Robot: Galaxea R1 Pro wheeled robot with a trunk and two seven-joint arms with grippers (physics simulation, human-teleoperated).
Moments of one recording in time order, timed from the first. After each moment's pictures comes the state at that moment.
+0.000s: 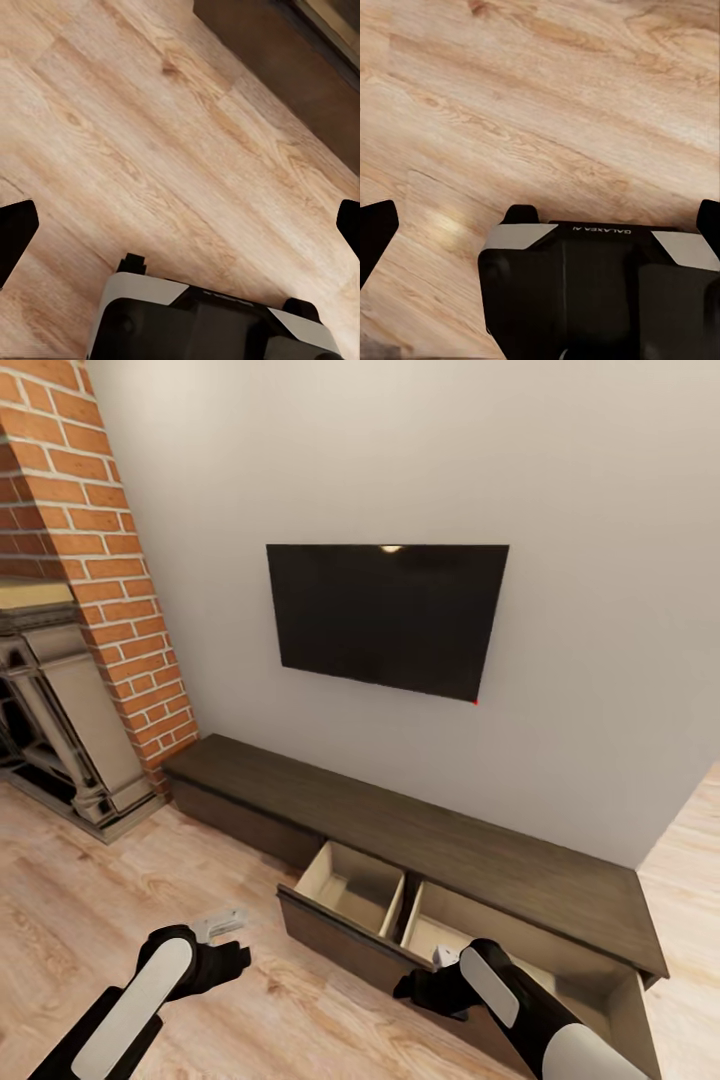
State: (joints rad) left arm -0.30 0.24 -0.35 -1.50 1.26 0.85 1.06; right arm -0.56 -0.04 0.49 -0.63 -0.94 0.77 -0.16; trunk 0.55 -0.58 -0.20
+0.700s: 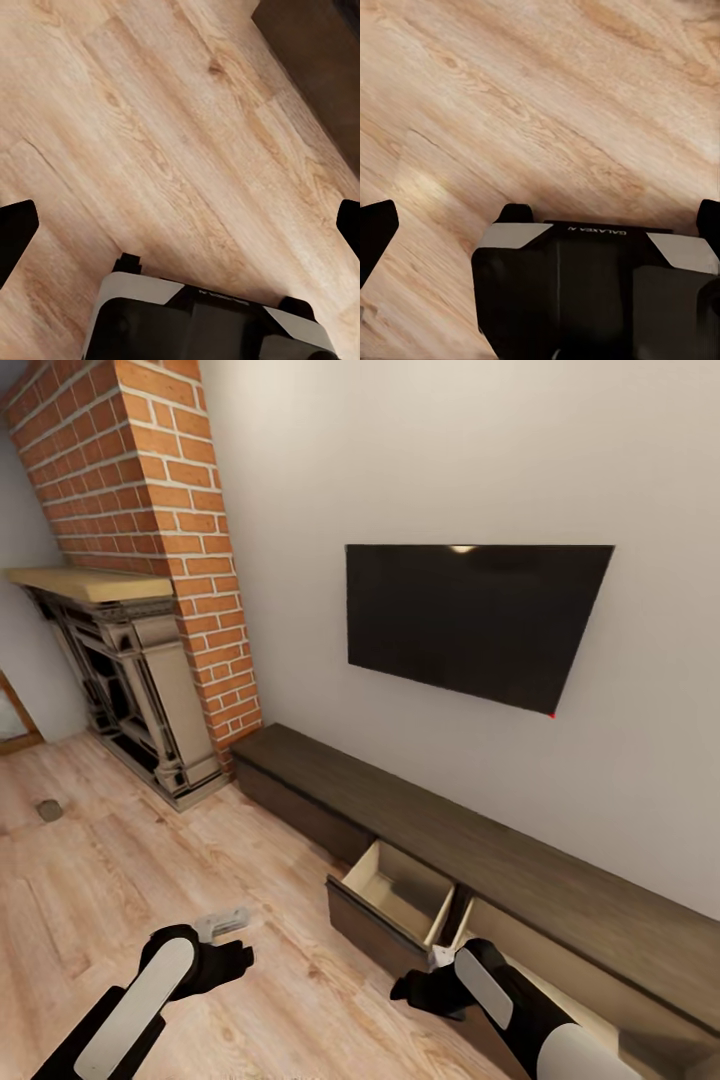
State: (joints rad) left arm -0.30 0.23 -0.35 -1.51 1.26 0.85 1.06; right arm -0.56 -0.03 0.49 -0.63 -0.91 0.77 -0.16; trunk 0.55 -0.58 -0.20
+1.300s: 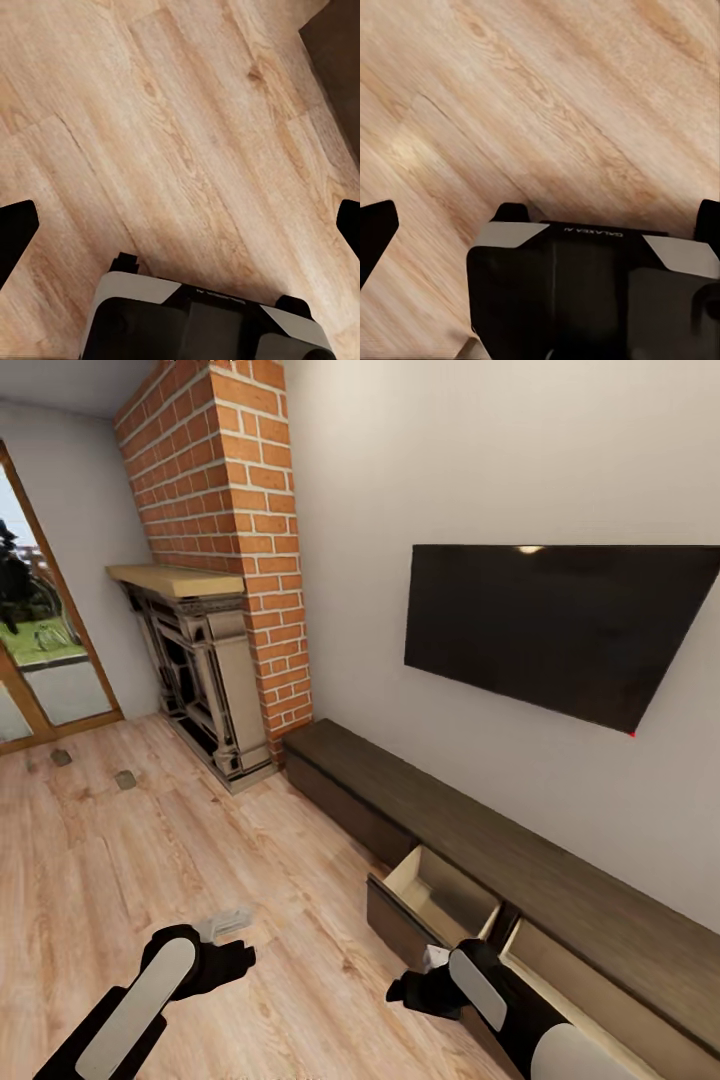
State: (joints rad) left arm -0.30 0.23 -0.35 -1.51 1.26 0.85 1.06; right arm -0.56 -0.01 0.49 -0.63 -0.87 0.77 -0.16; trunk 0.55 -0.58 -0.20
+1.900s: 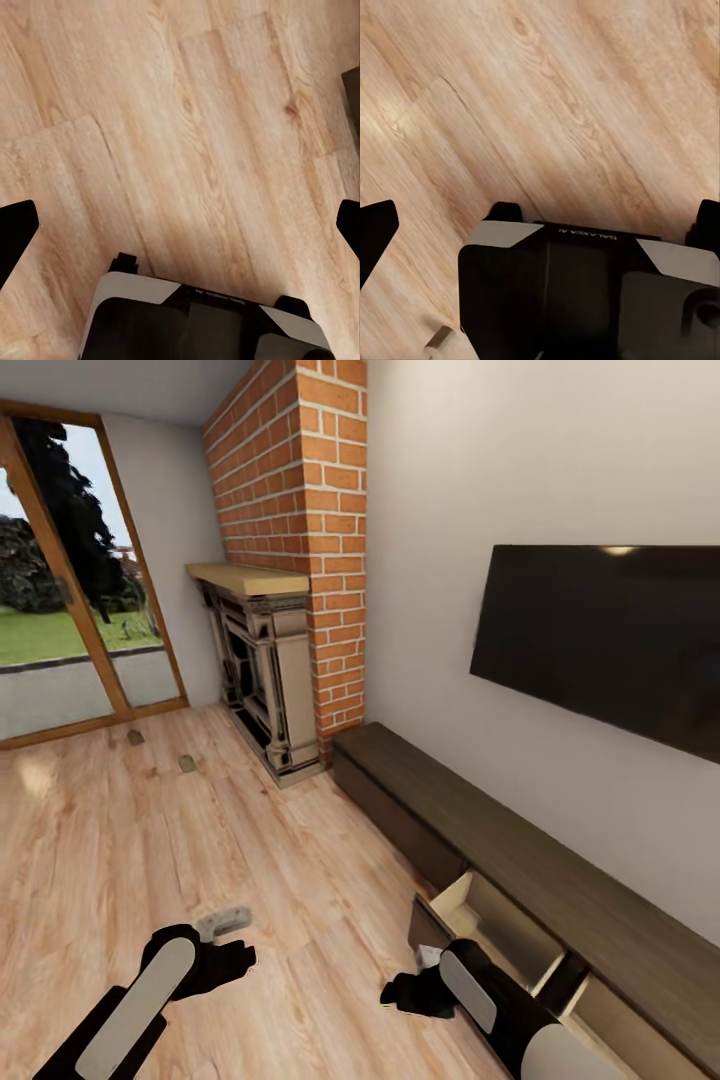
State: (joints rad) left arm -0.30 0.23 -0.35 -1.51 1.26 0.85 1.05; right arm -0.56 0.02 0.49 -0.63 -0.81 0.77 -0.16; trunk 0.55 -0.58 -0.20
